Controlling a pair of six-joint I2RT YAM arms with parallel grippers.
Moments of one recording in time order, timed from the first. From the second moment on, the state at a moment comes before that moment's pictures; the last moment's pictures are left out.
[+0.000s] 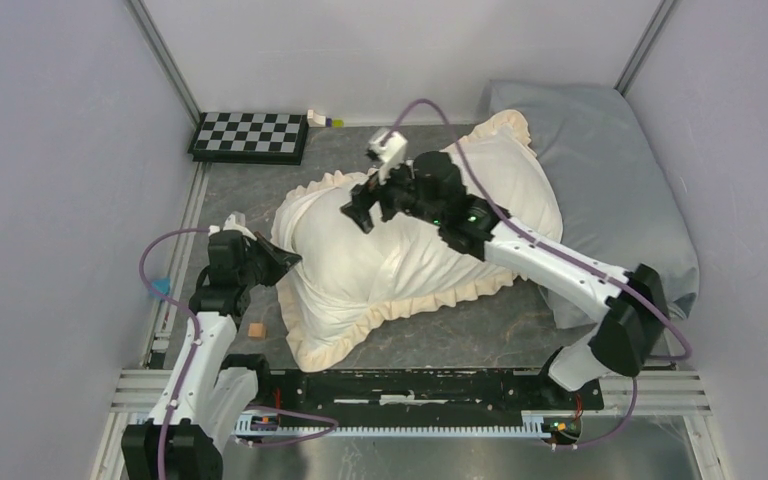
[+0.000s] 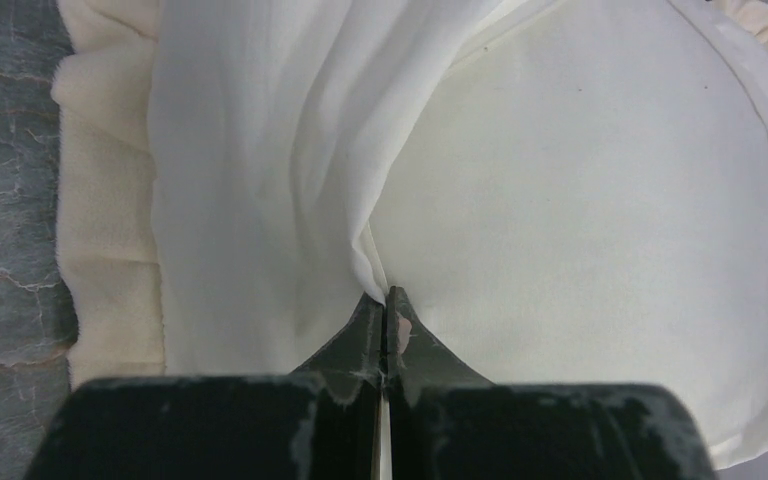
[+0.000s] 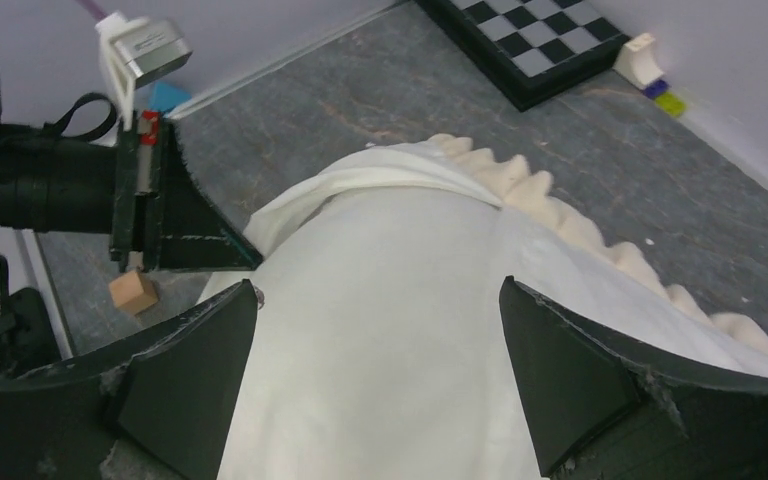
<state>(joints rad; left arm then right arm) 0.01 0.80 0.50 -0.32 0.29 -0.77 0.82 1.50 1.30 0.00 -0.14 0.04</state>
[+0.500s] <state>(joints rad) 0.01 0.76 0.50 -0.33 0.26 -0.76 1.04 1.95 1.73 -0.29 0.13 -0.13</state>
